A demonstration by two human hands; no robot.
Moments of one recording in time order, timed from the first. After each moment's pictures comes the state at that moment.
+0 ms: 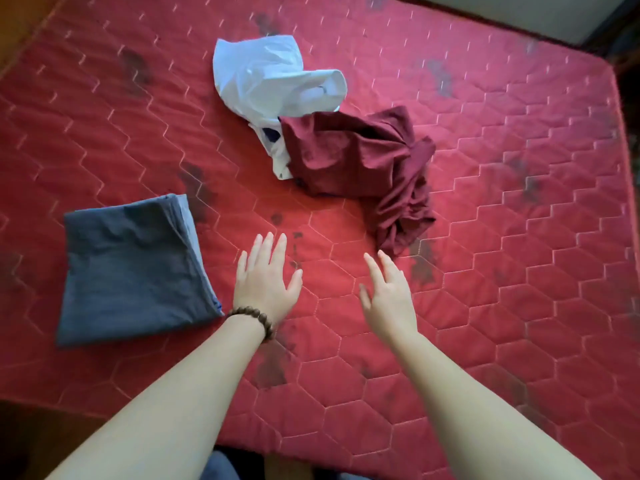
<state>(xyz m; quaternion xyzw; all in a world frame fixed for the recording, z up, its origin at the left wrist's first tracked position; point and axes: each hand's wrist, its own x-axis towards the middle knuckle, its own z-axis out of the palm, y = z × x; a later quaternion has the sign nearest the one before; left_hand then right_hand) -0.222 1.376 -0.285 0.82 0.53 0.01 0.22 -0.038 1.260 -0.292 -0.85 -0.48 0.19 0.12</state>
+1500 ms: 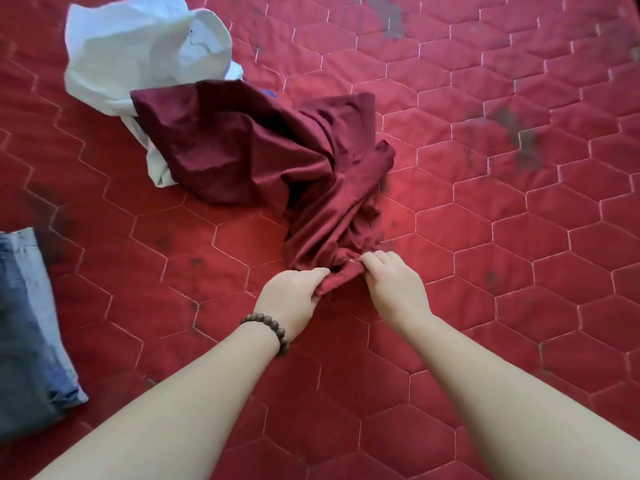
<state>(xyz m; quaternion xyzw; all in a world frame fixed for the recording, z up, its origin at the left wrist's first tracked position) -0.003 1.363 -0.417 0.90 0.33 0.02 0.28 0.165 1.270 -0.429 -0.82 -0.54 0.14 0.09</state>
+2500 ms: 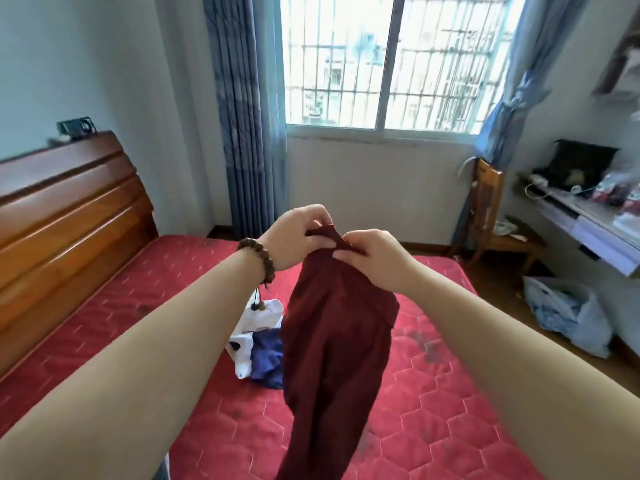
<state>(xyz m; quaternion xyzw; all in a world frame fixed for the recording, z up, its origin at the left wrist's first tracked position) -0.057 1.383 0.215 0.88 0.15 0.27 0.36 0.082 1.260 0.206 -0.69 -0.64 0.06 0.34</state>
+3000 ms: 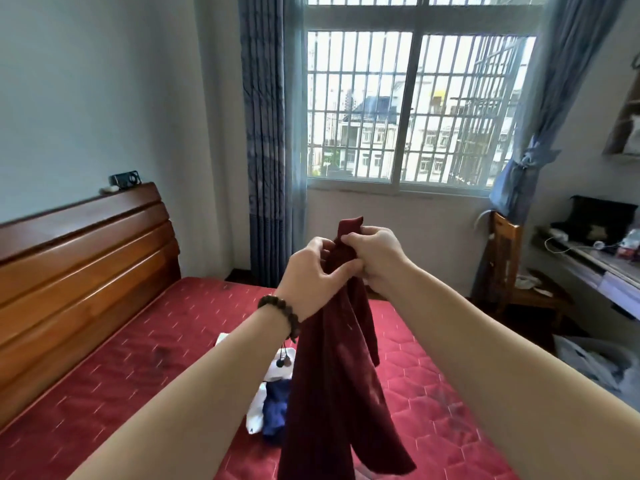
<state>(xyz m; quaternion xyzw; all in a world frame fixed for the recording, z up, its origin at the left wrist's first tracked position) -0.075 1.361 0.237 0.80 0.24 0.42 0.36 0.036 1.310 0.283 -0.63 -0.34 0.28 0.64</state>
